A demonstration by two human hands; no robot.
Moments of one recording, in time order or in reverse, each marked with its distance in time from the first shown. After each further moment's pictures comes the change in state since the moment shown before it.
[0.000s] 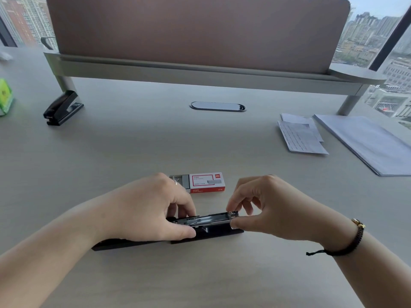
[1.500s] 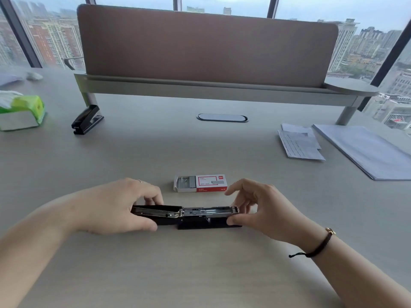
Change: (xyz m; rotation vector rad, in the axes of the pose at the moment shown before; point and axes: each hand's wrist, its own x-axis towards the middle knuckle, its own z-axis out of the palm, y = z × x) left_hand -0.057 -0.006 -0.027 0.080 -0.085 -0.241; right_hand -0.007 0.015 0.029 0.187 0.206 -0.025
